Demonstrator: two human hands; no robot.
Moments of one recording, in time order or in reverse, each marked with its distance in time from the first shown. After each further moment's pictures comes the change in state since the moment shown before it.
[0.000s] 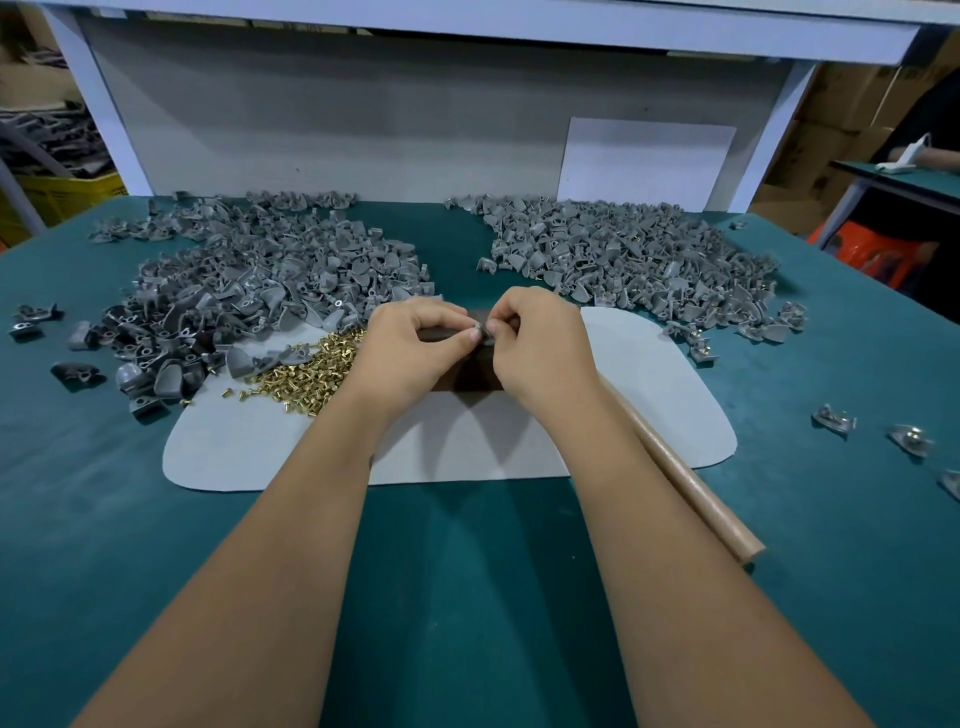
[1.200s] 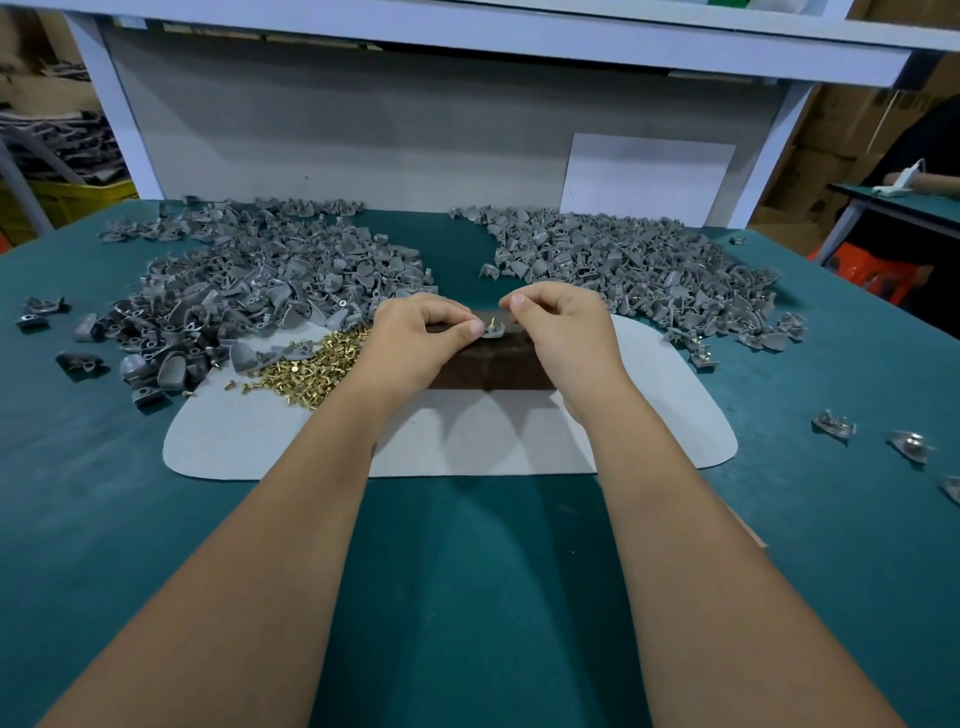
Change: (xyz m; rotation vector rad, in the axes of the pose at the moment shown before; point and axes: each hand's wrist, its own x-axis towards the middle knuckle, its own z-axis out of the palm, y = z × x) left_hand 0.003 0.003 0.000 0.092 -0.031 -0.037; right_hand 0.001 0.010 -0.014 0.515 0.011 0.159
